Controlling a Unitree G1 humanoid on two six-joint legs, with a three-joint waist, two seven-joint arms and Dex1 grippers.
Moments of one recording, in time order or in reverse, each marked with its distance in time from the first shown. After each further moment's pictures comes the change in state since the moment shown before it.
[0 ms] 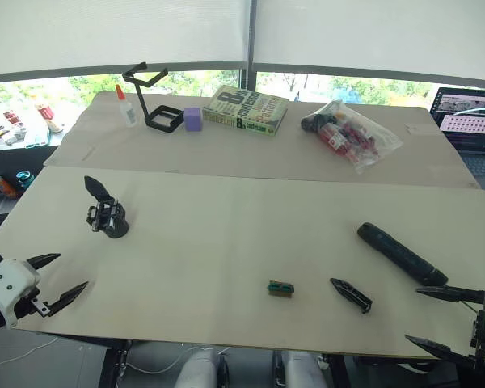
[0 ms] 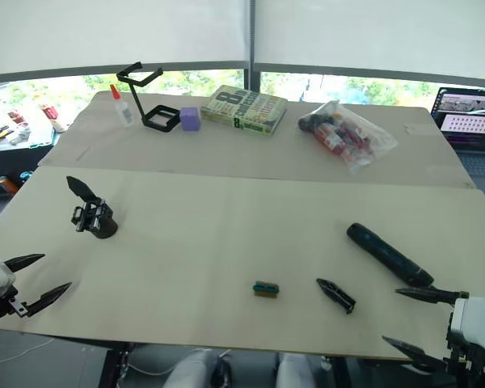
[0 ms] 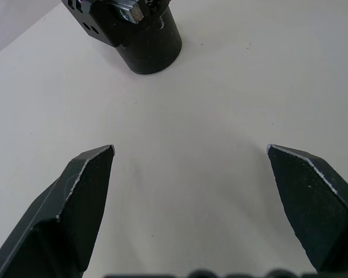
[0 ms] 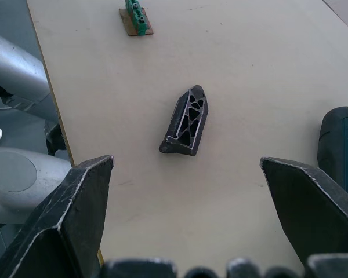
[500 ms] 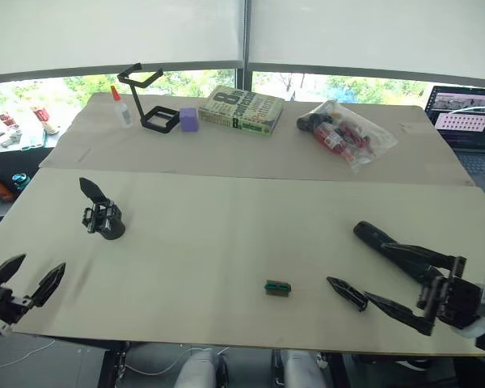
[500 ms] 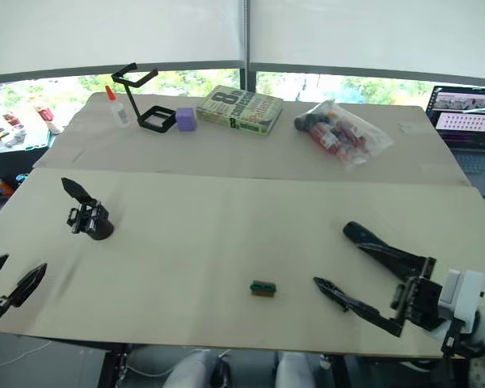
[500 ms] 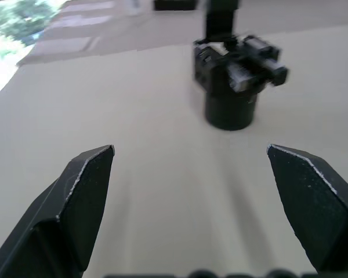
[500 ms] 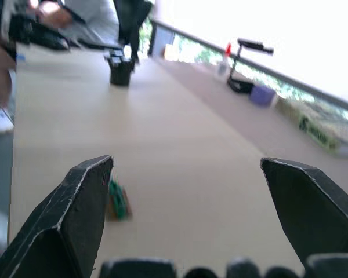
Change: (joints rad) left arm 0.115 -0.281 0.212 -0.205 -0.281 0.324 0.259; right arm -0.240 0.197 0.194 -0.235 0.241 0.073 -0.158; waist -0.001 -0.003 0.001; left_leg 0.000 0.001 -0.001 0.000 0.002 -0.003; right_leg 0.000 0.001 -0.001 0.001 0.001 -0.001
